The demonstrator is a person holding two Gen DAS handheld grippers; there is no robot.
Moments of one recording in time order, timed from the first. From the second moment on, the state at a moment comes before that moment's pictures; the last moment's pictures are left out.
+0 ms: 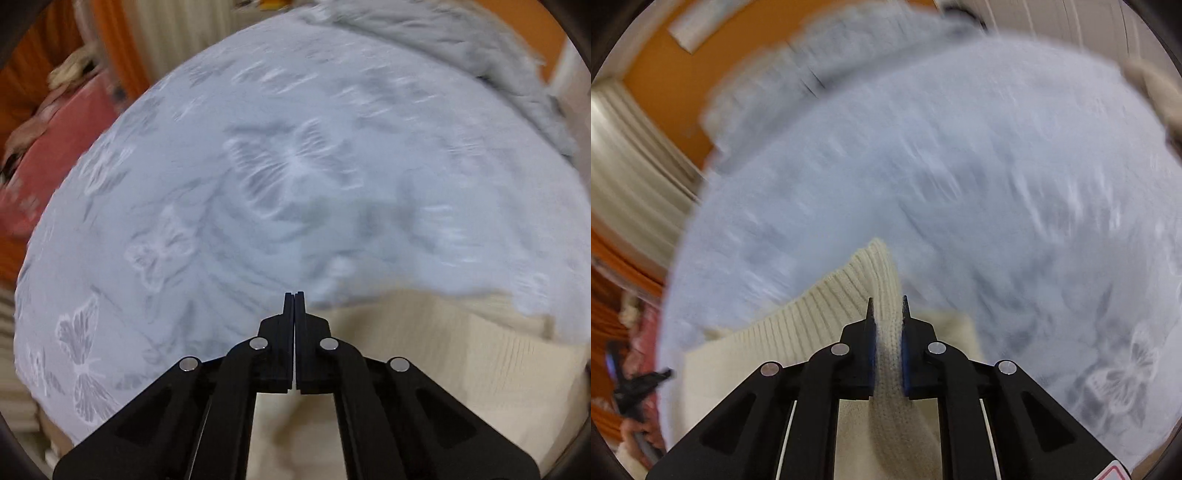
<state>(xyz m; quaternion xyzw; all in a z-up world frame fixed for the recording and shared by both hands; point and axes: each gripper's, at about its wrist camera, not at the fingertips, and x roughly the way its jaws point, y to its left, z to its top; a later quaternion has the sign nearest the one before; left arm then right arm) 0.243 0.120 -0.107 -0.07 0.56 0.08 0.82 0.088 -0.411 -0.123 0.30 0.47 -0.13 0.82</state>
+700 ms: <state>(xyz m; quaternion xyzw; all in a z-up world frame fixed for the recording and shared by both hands) 0.163 0.004 -0.107 0.03 0.54 -0.05 0.84 0.110 -0.216 -0.103 0.20 0.52 0.07 0.83</state>
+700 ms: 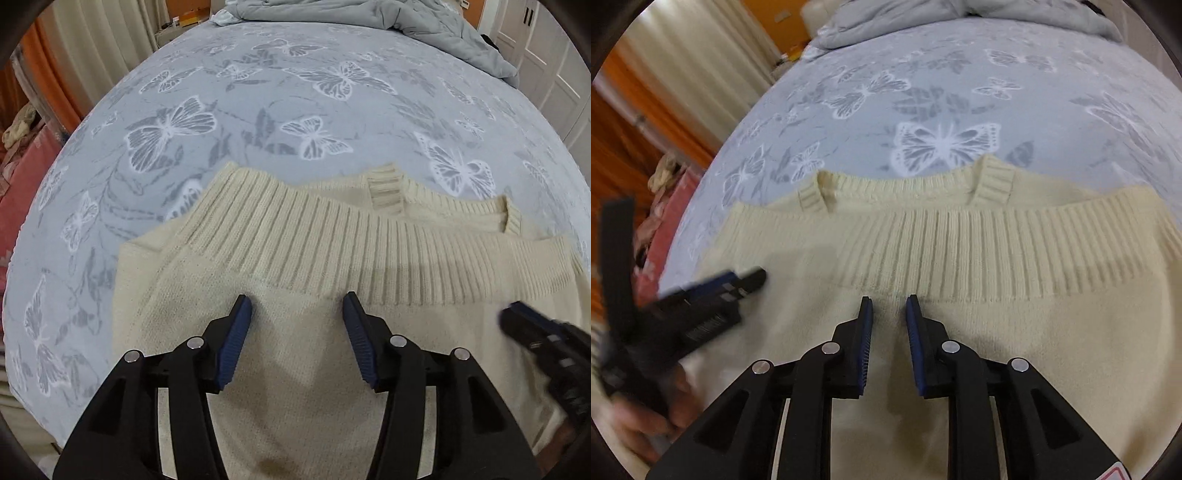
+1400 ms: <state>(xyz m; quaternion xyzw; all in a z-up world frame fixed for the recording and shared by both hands) 0.107 0.014 -0.072 0.02 0.55 -0.03 0.83 -0.041 -0.316 -0.091 0.29 0.52 -0.11 0.80</state>
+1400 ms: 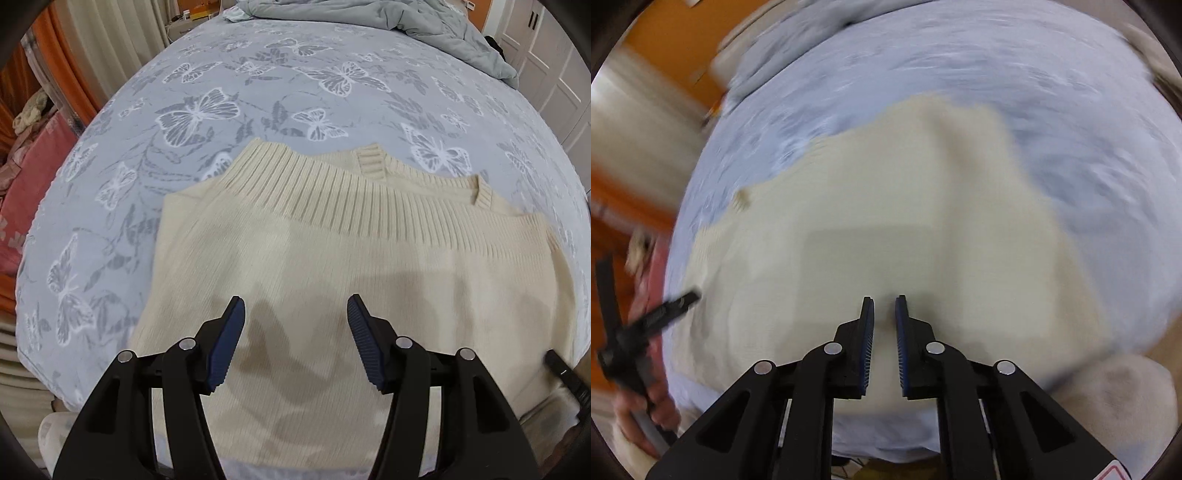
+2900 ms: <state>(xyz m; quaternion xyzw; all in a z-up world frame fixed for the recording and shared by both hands) 0.080 0.066 -0.099 0.02 0.56 0.02 0.82 0.055 -0.364 -0.099 0.20 0.55 -0.12 0.80</state>
